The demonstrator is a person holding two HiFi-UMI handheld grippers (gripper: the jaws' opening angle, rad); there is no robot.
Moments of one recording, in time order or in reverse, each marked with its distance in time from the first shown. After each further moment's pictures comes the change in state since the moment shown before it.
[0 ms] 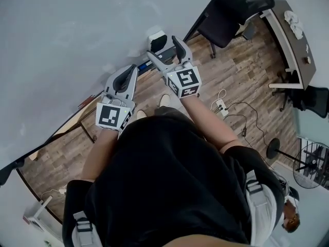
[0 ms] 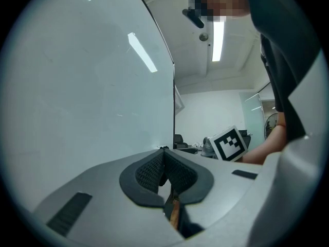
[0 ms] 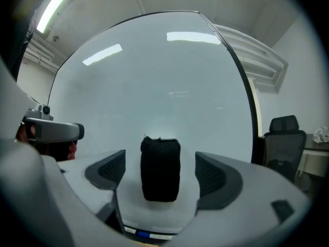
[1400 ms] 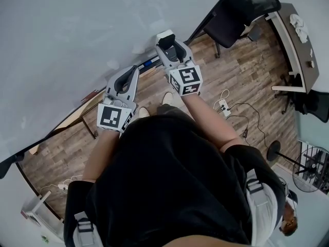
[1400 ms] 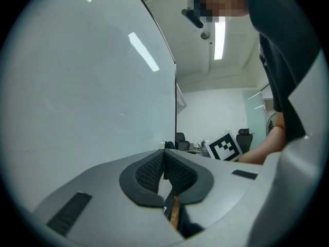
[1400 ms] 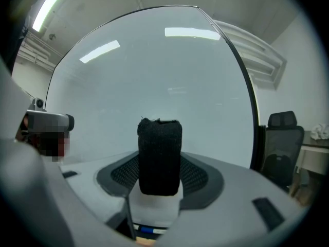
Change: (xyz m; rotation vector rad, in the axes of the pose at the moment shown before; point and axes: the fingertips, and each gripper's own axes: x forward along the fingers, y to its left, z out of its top) left arm -0.021 0.007 -0.011 -0.005 0.018 0.031; right arm 0.008 0.006 -0.026 0.013 0.044 -0.017
